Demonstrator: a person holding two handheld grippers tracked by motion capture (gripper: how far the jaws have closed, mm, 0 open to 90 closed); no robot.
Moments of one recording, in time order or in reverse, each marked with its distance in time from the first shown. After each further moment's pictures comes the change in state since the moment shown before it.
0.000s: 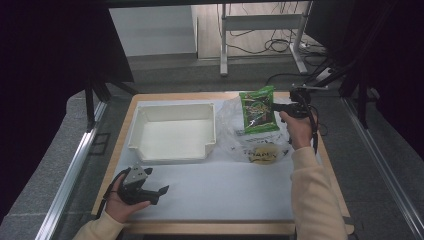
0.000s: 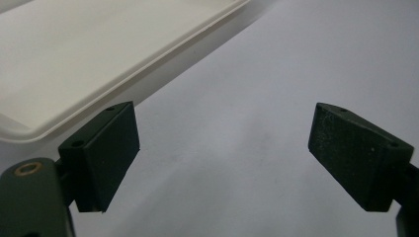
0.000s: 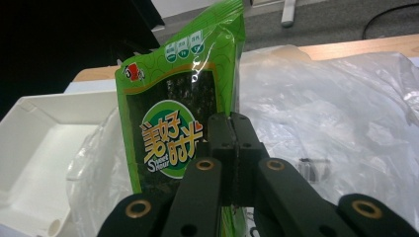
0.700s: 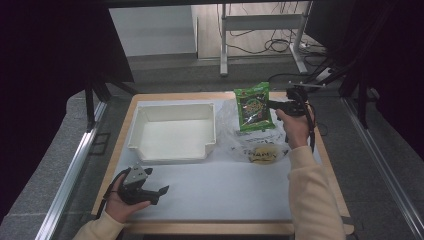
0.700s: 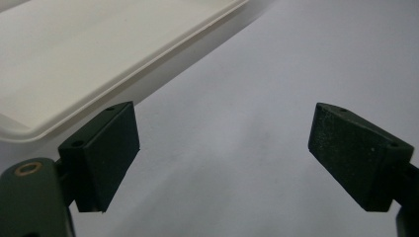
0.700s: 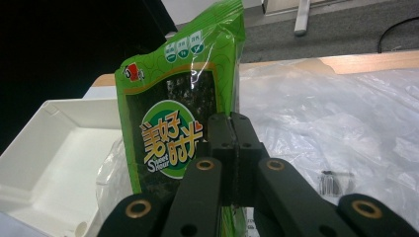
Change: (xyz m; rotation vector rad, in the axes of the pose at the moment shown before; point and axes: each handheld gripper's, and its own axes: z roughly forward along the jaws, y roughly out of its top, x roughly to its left) left arm 0.000 0.000 0.000 0.003 -0.001 0.002; right arm 0.015 0.004 -0.002 -0.027 0.040 -0.018
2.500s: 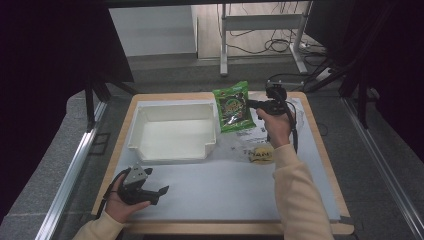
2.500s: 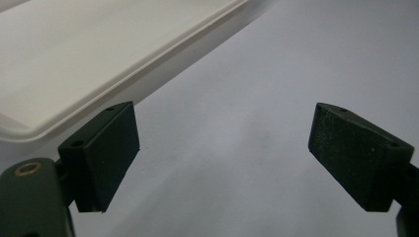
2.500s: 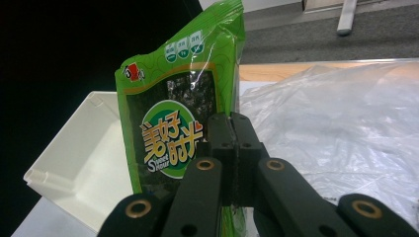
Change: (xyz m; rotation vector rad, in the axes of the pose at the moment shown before) left arm 0.000 0.000 0.000 0.000 0.001 0.002; right arm 0.045 -0.002 0.027 0.017 0.115 -0.038
